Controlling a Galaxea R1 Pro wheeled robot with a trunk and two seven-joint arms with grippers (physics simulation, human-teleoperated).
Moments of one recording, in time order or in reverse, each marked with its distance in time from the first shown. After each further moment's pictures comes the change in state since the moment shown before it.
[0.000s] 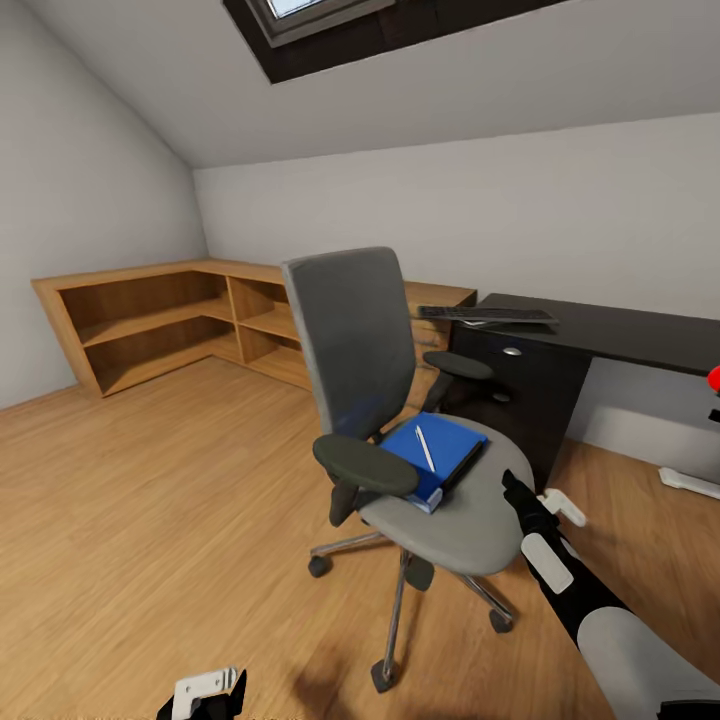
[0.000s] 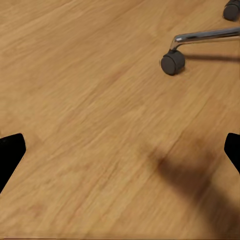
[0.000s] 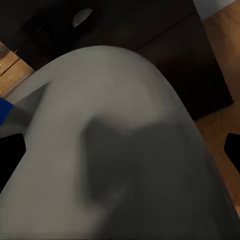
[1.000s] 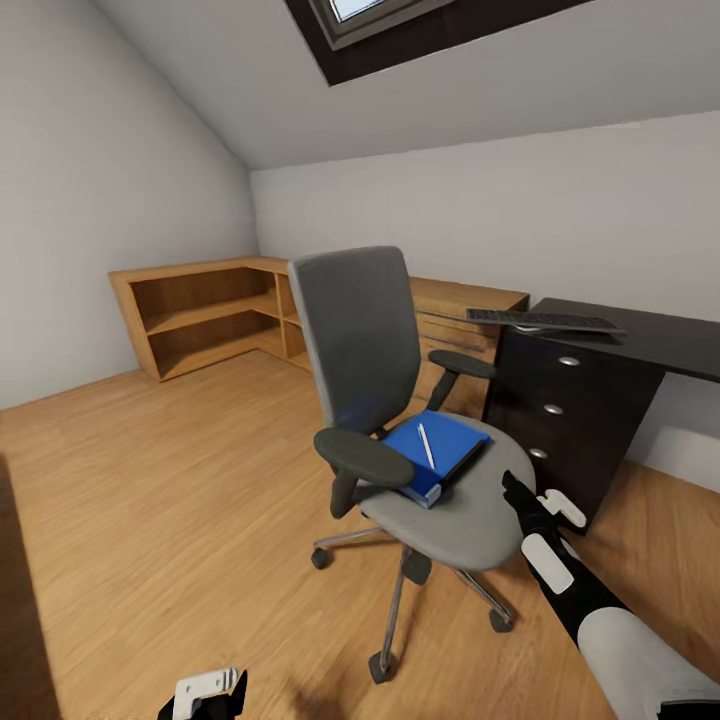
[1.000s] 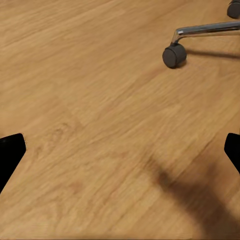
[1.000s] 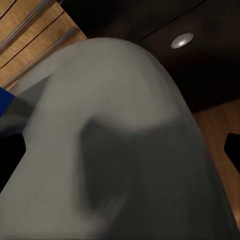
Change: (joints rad) left arm 0.000 -0.002 -0.001 0.000 0.000 0.000 0.000; right arm 0.000 -0.001 0.000 0.005 -0.001 0.002 0.002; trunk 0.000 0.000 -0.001
